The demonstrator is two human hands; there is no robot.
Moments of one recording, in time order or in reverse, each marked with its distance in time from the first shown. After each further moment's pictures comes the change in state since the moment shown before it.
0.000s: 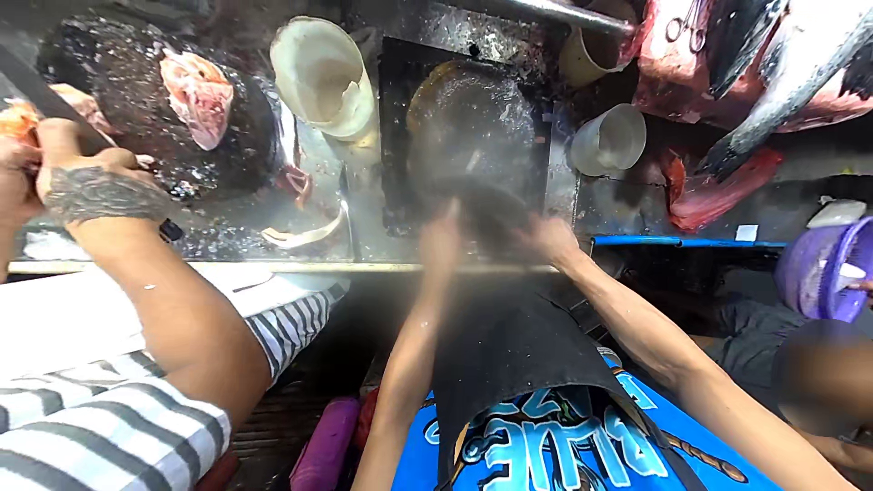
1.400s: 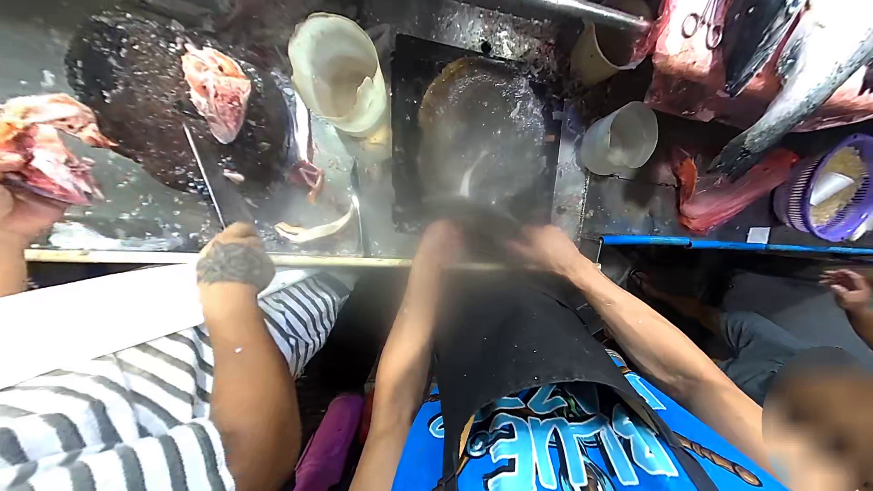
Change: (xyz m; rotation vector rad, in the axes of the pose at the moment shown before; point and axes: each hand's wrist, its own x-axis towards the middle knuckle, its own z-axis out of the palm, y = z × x) left_hand 0.029 -0.041 0.002 -1.249 -0.567 -0.381; right_hand -0.014 -0.018 0.003 0.058 -0.183 -0.114
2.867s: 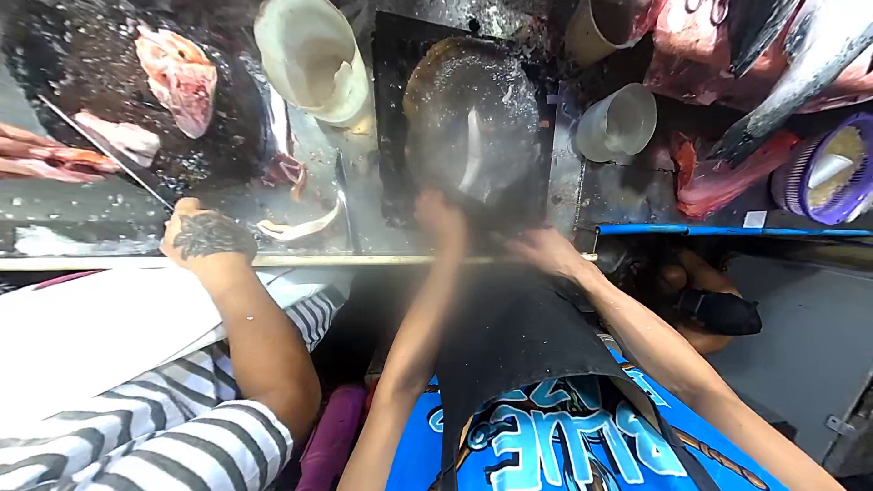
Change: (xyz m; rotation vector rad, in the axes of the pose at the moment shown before) left_hand 0.023 -0.011 0.046 1.113 0.835 0.745; right_hand -0.021 0.011 0.010 0.231 -0.037 -0.015
